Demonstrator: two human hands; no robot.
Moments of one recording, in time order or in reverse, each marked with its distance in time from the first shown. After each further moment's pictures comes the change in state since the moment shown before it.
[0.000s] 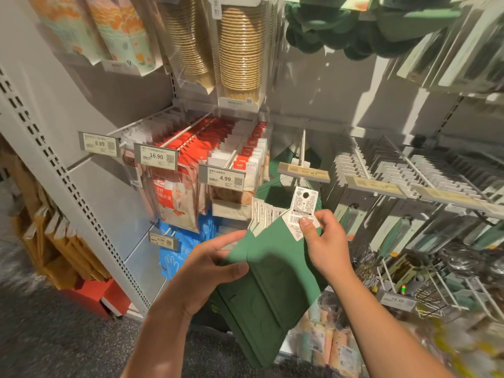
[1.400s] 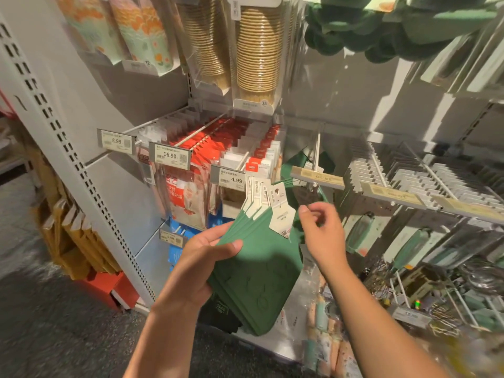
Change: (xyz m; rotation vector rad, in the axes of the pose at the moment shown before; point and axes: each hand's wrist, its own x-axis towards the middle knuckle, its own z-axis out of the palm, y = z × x) left_hand 0.001 0.015 0.003 -0.255 0.220 0.024; right_hand 0.021 -0.023 0.024 0.044 0.025 0.097
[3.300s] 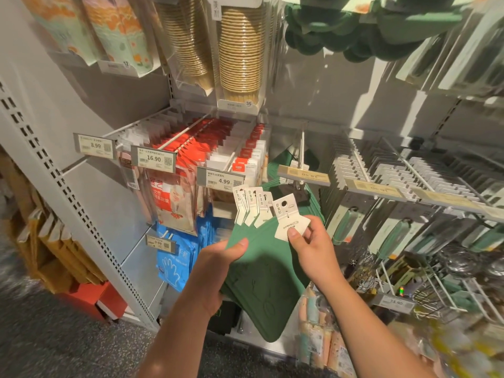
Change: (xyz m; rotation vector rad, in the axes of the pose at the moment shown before) left_hand 0.009 -0.018 0.025 0.171 0.114 -0.155; right_hand -0.025 0.021 -0.007 0.235 -0.202 0.045
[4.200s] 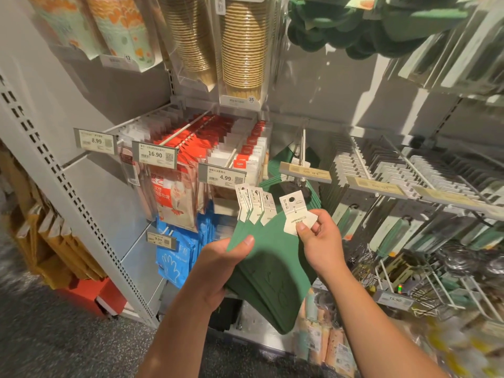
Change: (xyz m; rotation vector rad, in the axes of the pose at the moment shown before) left_hand 0.001 -0.004 -0.001 -0.007 -0.069 0.016; right_hand 0.013 0.004 -0.006 -0.002 0.124 0.061
